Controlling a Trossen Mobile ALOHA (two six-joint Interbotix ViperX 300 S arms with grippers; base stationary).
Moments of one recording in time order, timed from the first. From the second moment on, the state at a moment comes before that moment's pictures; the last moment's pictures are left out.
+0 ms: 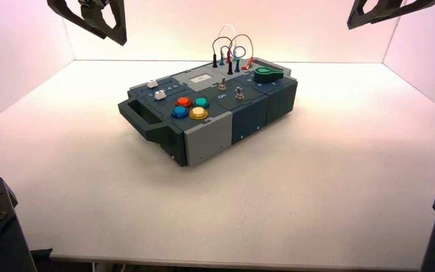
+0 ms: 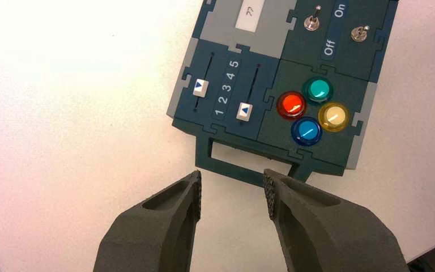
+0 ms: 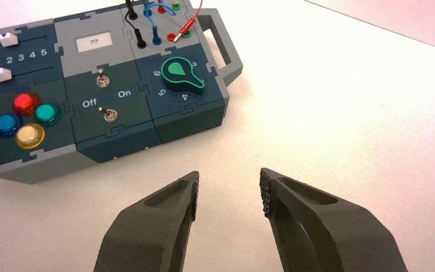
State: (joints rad) left arm -0.50 -0.52 0.92 0.09 0.64 0.04; right arm 0.34 -0.73 1.05 -0.11 0.49 0.05
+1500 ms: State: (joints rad) left arm -0.49 -0.16 0.88 0.09 0.62 -0.23; right arm 0.53 -0.03 0.55 -0.12 0.66 -0.06
